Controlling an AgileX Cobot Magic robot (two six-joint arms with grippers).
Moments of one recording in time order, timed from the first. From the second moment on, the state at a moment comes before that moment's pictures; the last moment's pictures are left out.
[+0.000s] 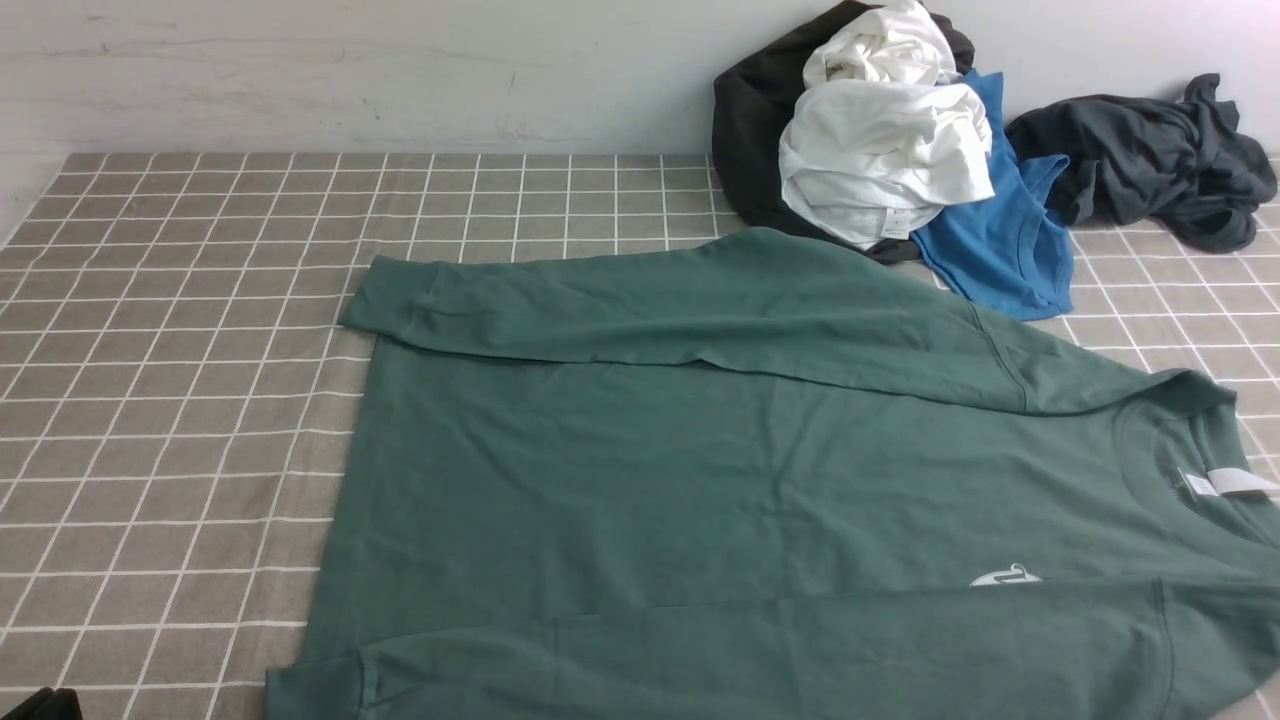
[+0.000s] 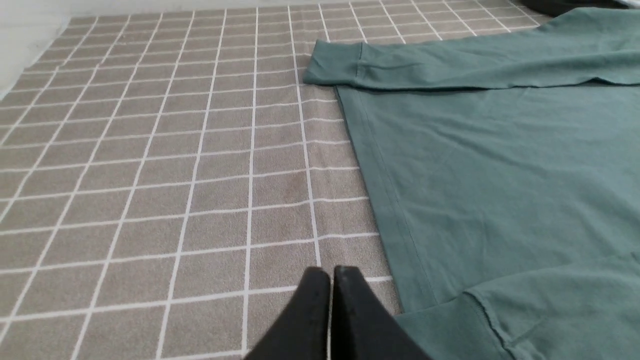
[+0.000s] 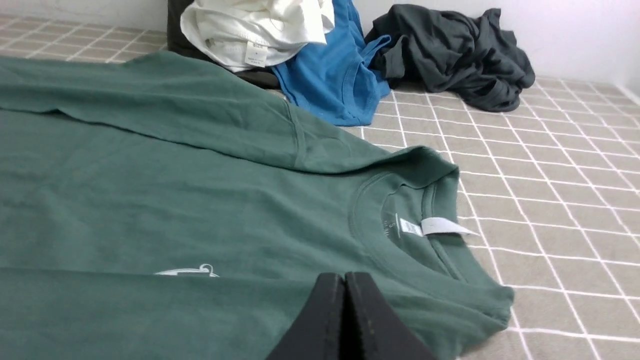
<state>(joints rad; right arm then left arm) 0.04 -0.01 0.02 -0.22 0.38 0.08 -0.09 -0.01 0.03 -0.03 0.33 -0.01</state>
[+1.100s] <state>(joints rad) 0.04 0.12 -0.07 -0.24 -0.37 0.20 -0.09 0.07 -0.17 -0.09 -0.23 -0.12</state>
